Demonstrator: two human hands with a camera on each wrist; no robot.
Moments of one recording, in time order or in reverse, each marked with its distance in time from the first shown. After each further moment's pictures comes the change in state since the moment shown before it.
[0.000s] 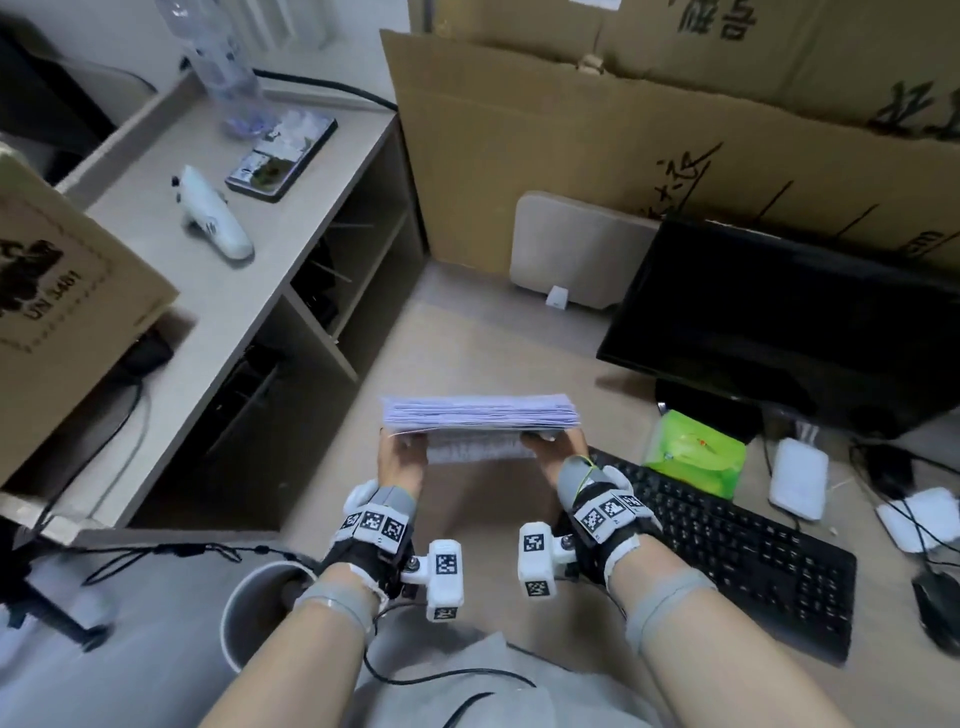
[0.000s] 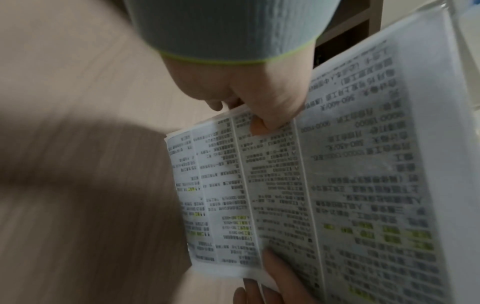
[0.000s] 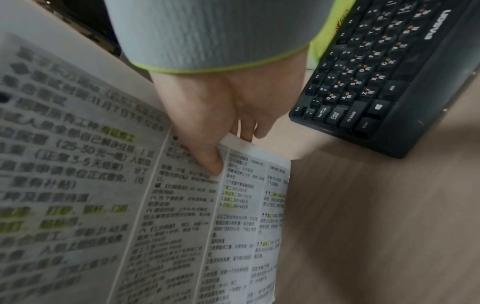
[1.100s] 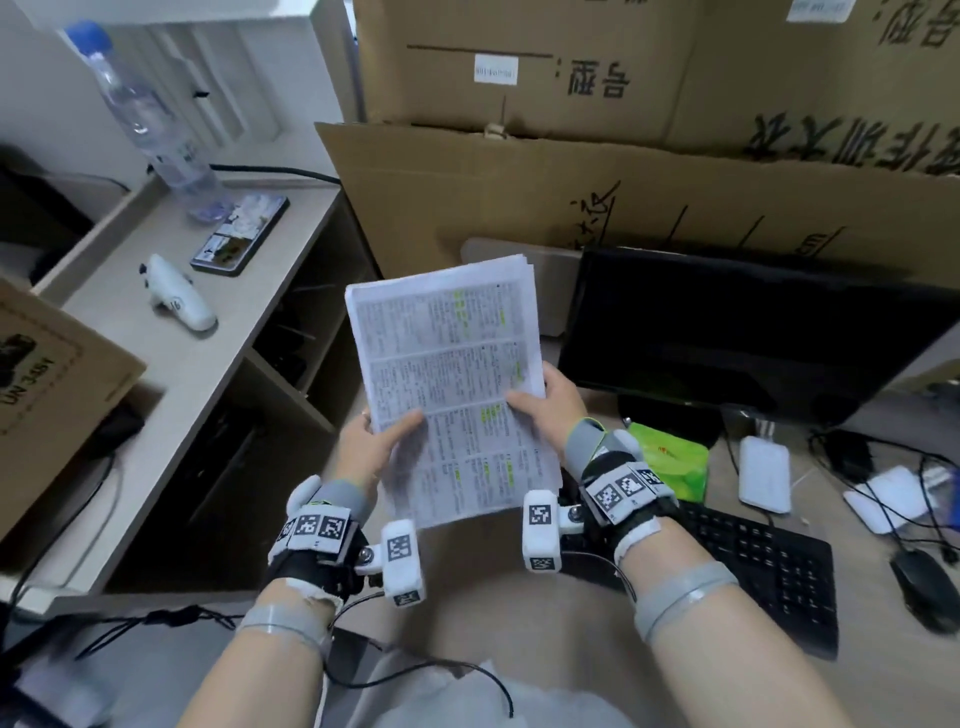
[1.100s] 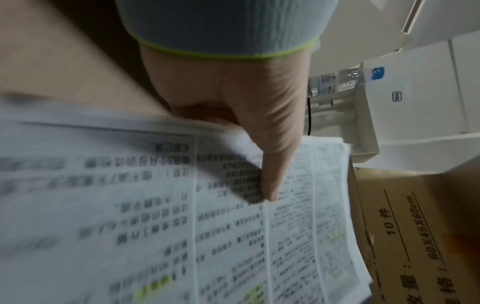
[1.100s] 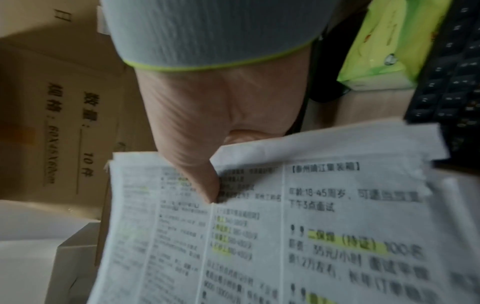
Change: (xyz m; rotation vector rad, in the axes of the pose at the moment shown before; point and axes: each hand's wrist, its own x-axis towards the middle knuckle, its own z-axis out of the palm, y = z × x) left_hand -0.019 0.090 -0.020 -0.295 -0.277 0.023; right_hand -0.007 -0.067 -0.083 0.321 -0.123 -0.344
